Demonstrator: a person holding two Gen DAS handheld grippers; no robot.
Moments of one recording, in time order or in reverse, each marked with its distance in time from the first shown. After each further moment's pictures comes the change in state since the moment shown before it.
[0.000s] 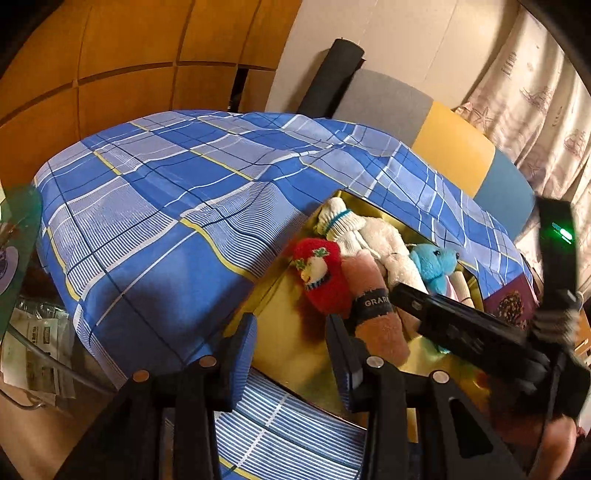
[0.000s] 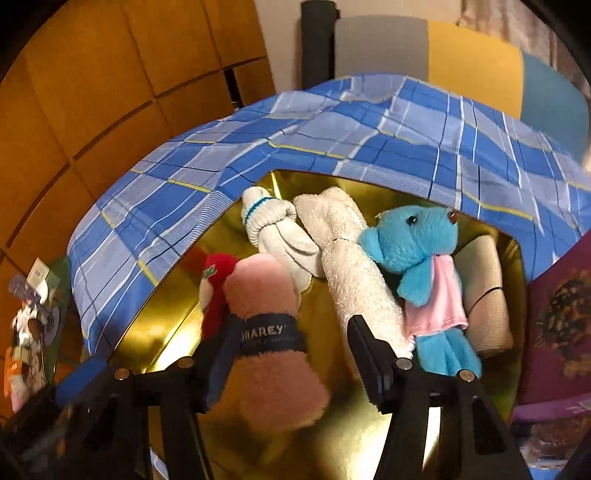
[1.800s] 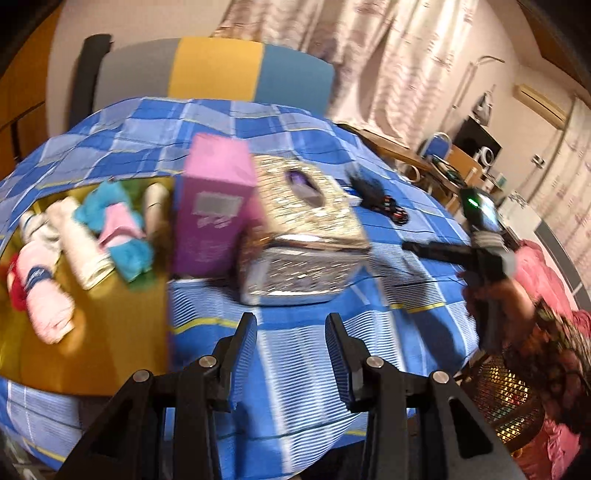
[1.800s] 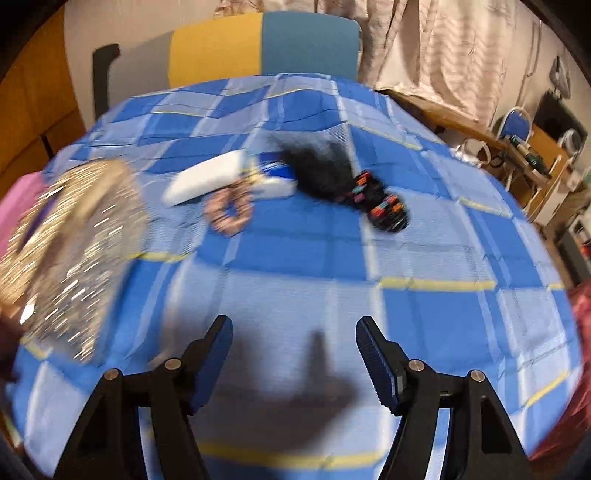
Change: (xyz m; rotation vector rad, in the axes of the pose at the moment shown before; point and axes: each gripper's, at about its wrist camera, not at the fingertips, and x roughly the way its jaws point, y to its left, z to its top) left arm -0.044 -0.252 -0.116 0.599 0.202 -0.501; right arm -0.183 -0.412 -0.163 0.336 -0.001 -0.531
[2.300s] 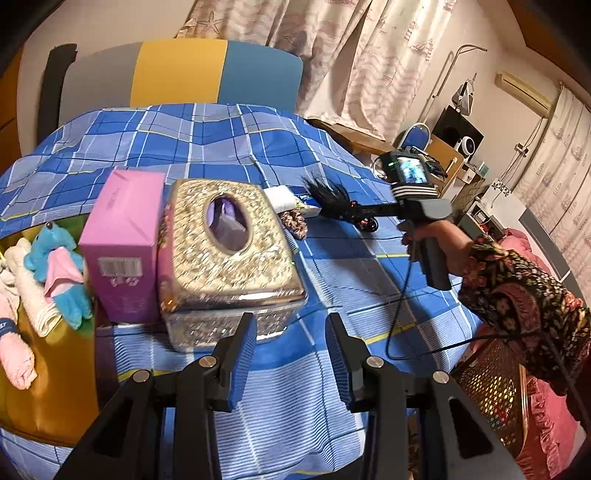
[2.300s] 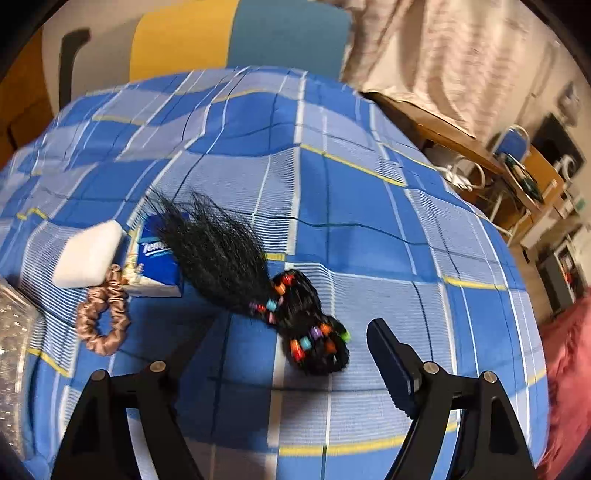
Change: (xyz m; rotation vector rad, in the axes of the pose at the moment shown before) left arm 0.028 -0.052 0.046 0.040 0.026 -0.060; right arm 0.093 -0.047 0.099 -0.086 0.070 -0.066
